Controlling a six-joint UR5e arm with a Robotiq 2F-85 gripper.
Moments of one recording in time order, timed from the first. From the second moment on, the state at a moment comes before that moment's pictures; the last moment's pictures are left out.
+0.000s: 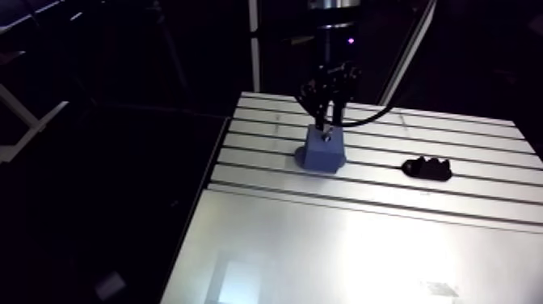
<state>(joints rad) 0.13 -1.15 1.62 -1.73 -1.70 -2.18</state>
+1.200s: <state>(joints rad) 0.12 -1.28 1.64 -1.87 -1.67 -1.89</state>
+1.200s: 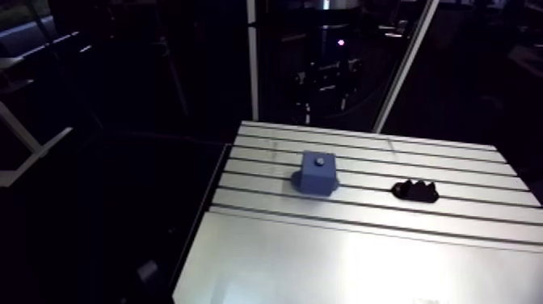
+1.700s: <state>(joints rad) 0.07 -1.31 1.69 -1.86 -1.60 -1.65</state>
